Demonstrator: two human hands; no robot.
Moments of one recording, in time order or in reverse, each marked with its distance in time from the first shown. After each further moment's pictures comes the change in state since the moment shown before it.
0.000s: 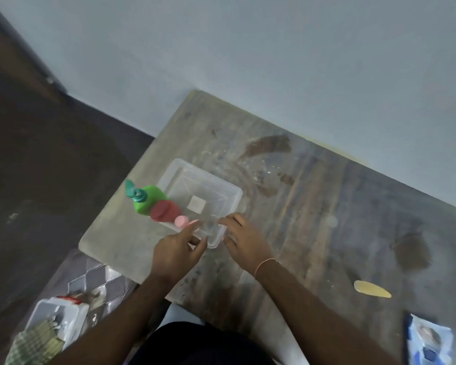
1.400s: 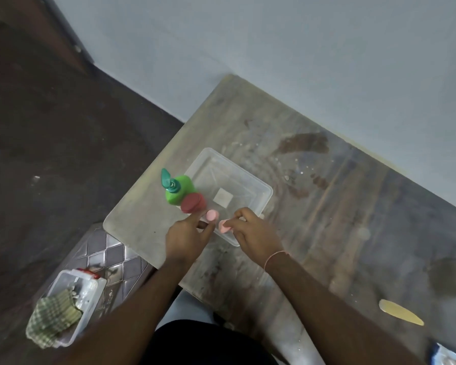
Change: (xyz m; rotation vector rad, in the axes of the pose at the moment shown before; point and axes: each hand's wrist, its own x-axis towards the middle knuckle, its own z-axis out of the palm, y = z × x) left_hand 0.025 -0.042 0.003 -0.084 -0.015 -0.340; right_hand 0.042 -0.015 0.034 -0.157 -0.040 -0.164
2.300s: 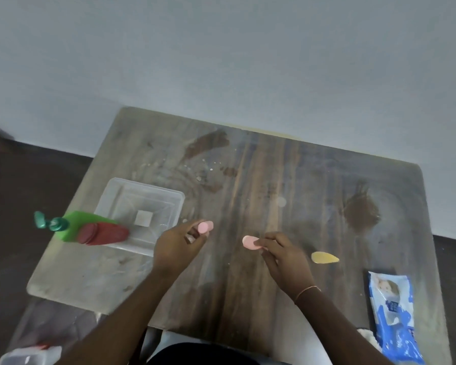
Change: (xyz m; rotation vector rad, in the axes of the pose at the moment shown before) left_hand -0.061 0.153 0.076 0.006 -0.199 0.380; right_hand -0.244 0.148 -0.066 0.108 0.469 0.375
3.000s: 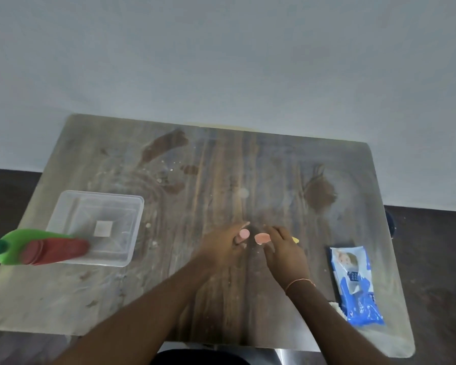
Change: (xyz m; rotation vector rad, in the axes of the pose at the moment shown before) left_hand -0.004 0.103 0.141 0.008 -0.476 0.327; right_hand -0.038 0.049 -0.047 -0.202 -0.053 0.435
